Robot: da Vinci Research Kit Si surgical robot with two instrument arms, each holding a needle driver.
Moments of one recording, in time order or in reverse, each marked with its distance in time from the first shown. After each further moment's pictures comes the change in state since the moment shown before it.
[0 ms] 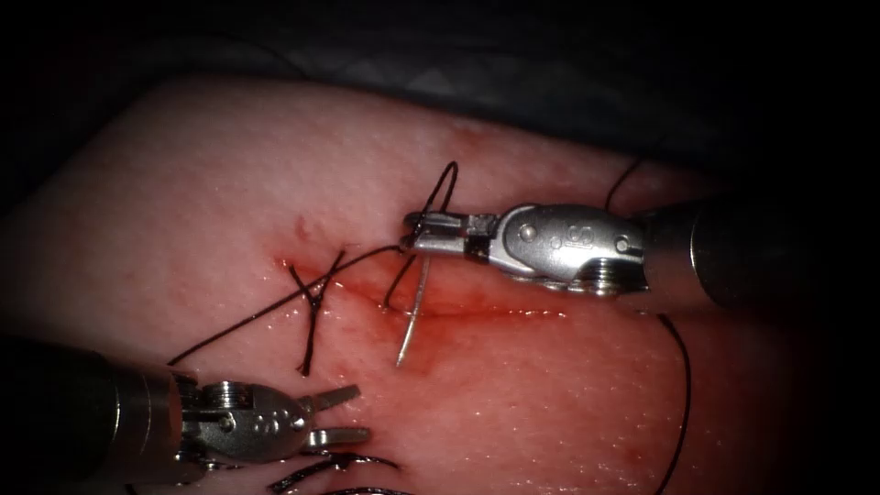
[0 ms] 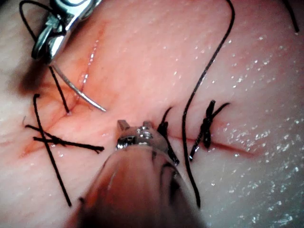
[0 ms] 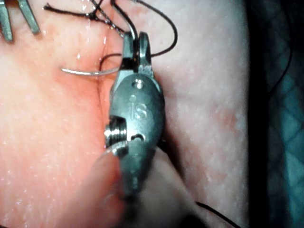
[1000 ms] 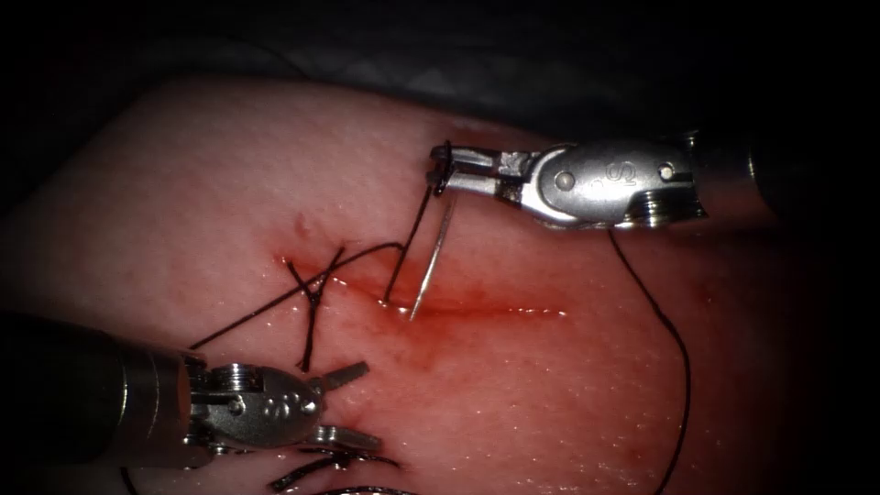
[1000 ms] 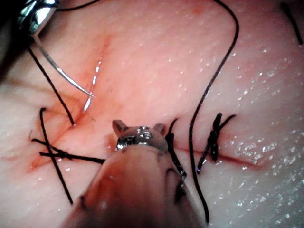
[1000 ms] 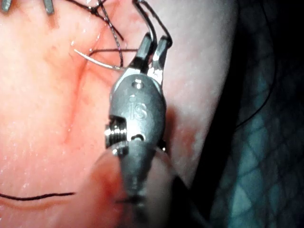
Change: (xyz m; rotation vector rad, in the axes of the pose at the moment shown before) right arm 0.005 0.004 -0.003 -0.073 0.030 -0.179; left arm 0.002 -0.001 0.000 -0.048 0.008 0.014
